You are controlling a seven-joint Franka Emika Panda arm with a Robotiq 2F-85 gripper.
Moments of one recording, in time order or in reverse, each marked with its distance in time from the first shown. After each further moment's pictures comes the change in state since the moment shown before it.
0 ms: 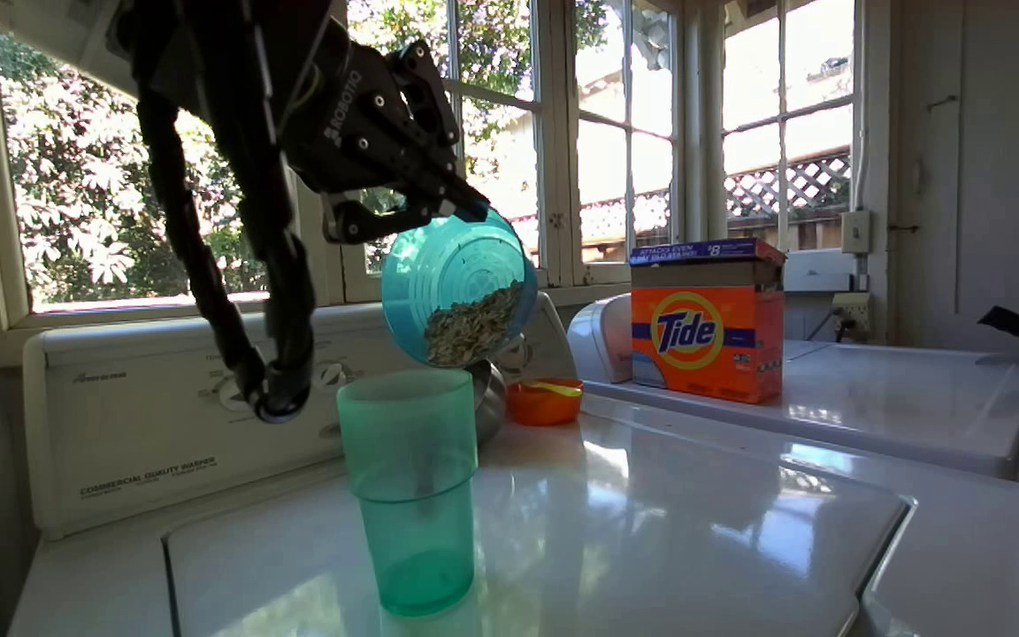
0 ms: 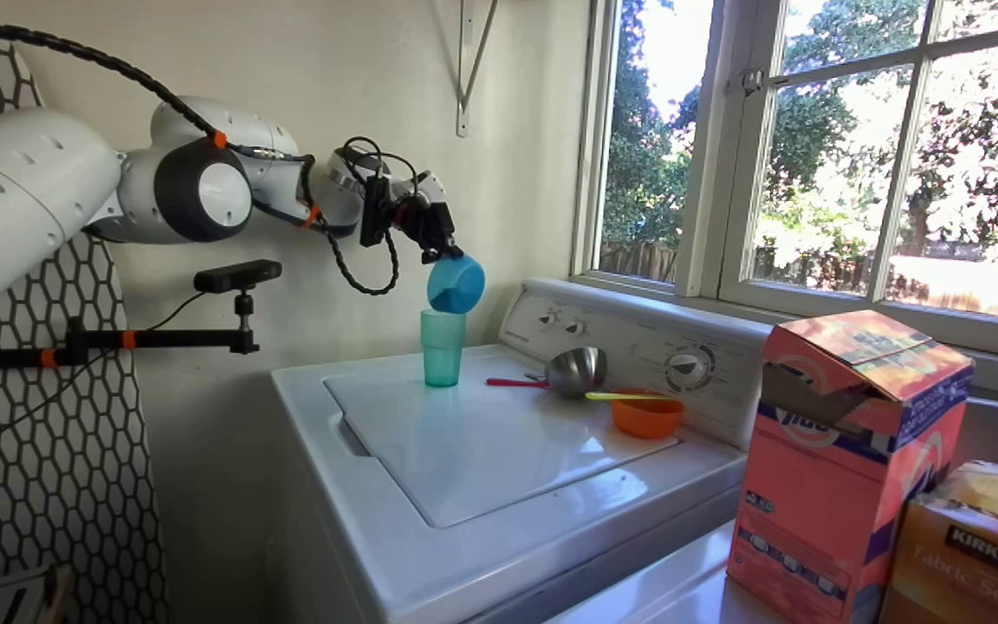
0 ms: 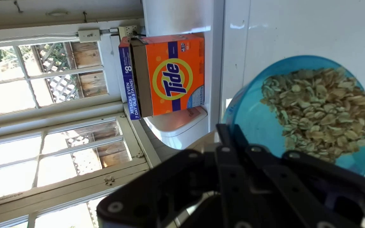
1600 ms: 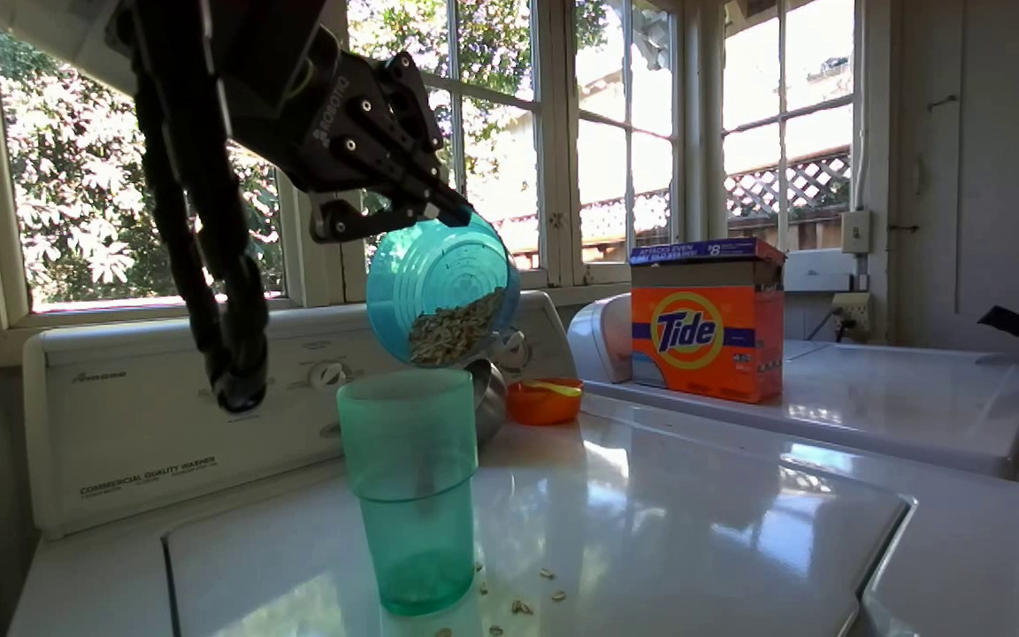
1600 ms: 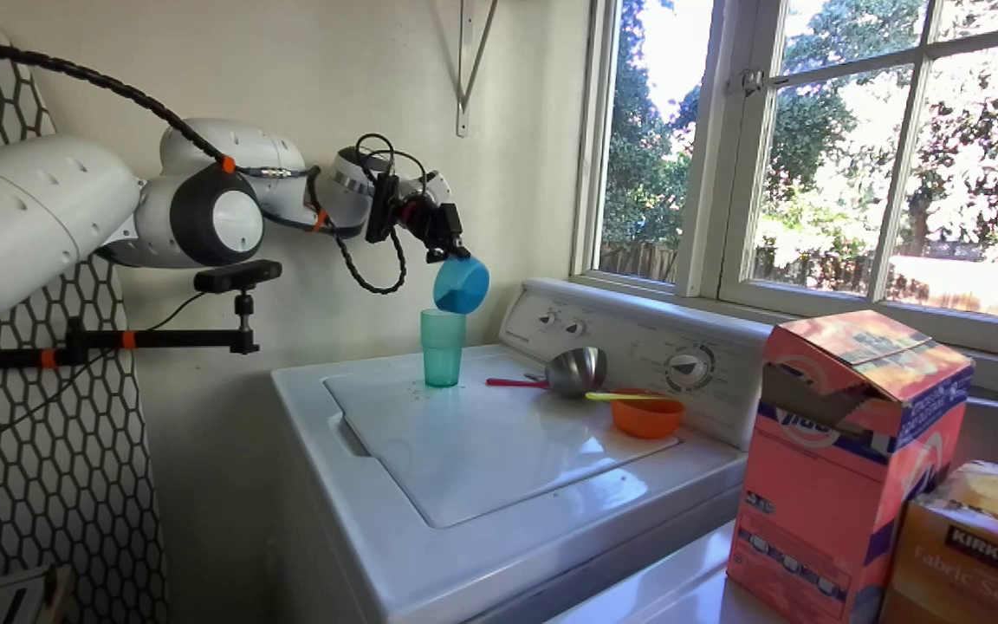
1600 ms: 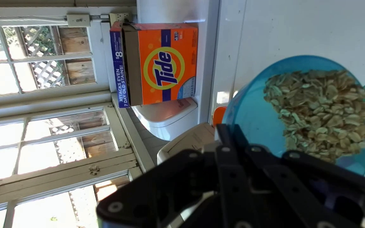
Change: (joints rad) arm -0.019 0.098 -0.005 0.176 0.003 0.001 -0.126
